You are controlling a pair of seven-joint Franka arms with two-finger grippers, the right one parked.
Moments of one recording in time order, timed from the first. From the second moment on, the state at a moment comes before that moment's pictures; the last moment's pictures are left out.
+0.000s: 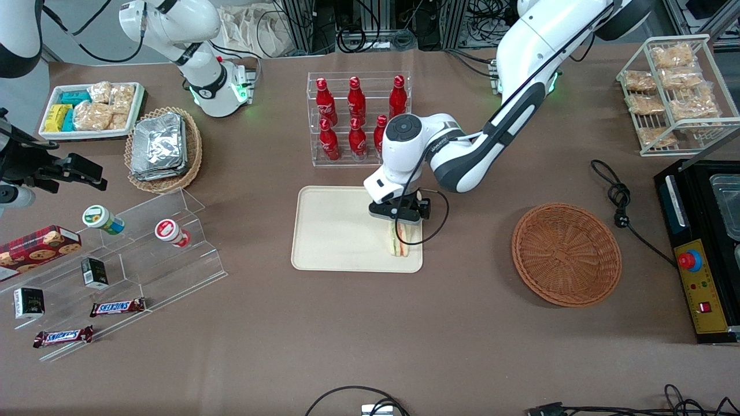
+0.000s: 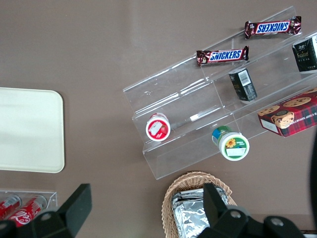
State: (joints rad) arm -0.22 0.58 -0.61 -1.84 0.67 2.37 -0.94
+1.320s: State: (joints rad) arm 0.01 -0.01 -0.18 -1.74 0.08 1.72 -0.13
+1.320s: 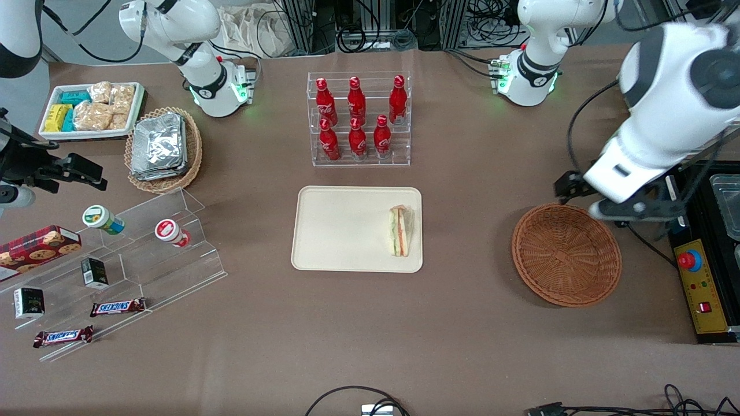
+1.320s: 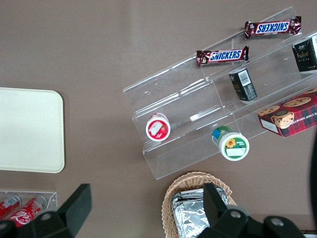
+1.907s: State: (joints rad) arm 0.02 -0.13 -0.13 -1.75 0.02 1.65 -0.09
